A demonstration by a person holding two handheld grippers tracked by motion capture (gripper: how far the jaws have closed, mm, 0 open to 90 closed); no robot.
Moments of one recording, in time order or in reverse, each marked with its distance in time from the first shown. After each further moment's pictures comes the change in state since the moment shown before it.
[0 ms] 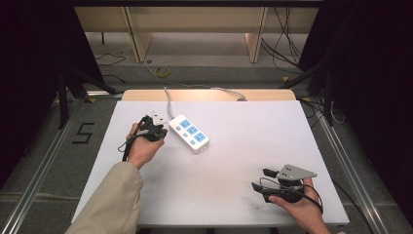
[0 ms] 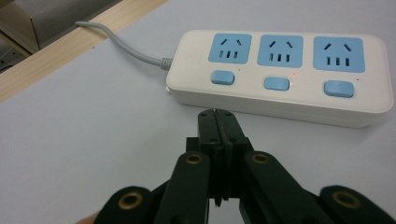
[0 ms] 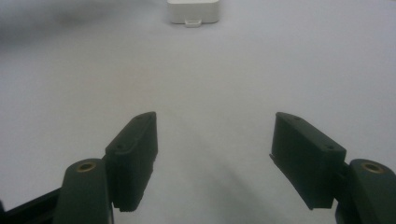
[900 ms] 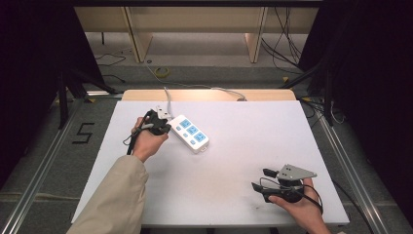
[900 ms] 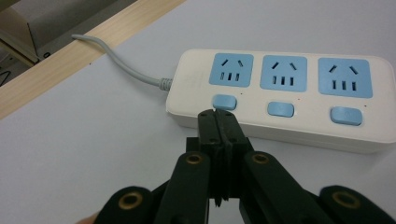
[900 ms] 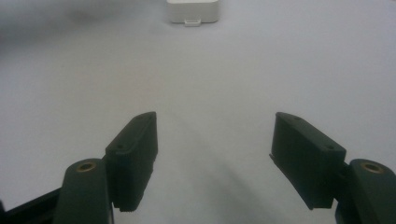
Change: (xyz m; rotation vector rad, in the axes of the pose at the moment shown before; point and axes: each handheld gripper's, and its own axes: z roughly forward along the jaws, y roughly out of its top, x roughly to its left) left arm 0.002 0.019 0.013 0.002 -0.010 0.021; right arm 0.000 0.000 0.000 0.000 -0.002 -0.002
